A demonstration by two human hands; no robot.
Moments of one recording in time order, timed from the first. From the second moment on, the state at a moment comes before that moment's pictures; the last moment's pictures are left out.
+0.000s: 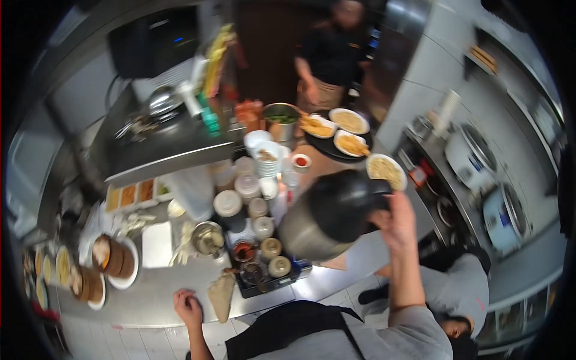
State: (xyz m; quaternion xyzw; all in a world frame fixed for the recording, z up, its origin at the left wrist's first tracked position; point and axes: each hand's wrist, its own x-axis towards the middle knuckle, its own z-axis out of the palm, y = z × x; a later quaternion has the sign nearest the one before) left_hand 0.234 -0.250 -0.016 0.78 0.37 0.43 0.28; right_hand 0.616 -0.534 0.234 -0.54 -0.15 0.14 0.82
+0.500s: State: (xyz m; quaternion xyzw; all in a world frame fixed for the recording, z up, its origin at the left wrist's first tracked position) left_hand 0.172 -0.255 0.065 0.48 0.31 0.56 0.60; right_hand 0.423 -0.369 0.191 -0.54 -0.51 0.37 0.56
